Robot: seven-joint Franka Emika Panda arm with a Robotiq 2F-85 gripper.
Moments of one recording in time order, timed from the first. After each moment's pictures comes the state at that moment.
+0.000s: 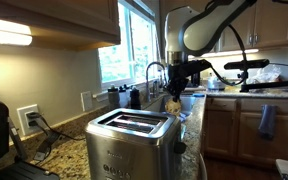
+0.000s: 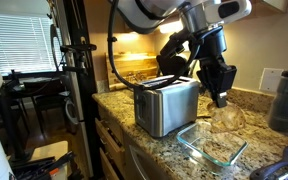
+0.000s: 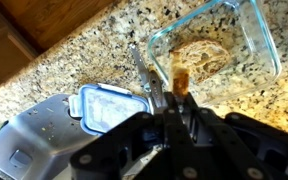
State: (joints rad) arm -0.14 -0.14 -0.11 -2.31 -0.36 2.38 0.43
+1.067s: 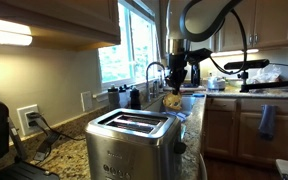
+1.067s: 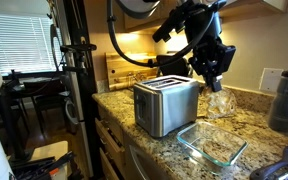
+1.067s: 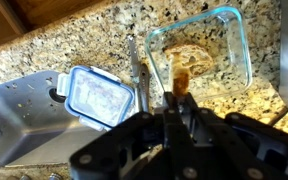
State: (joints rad) arm -0.14 -0.21 -0.09 -2.29 -0.31 2.31 0.20
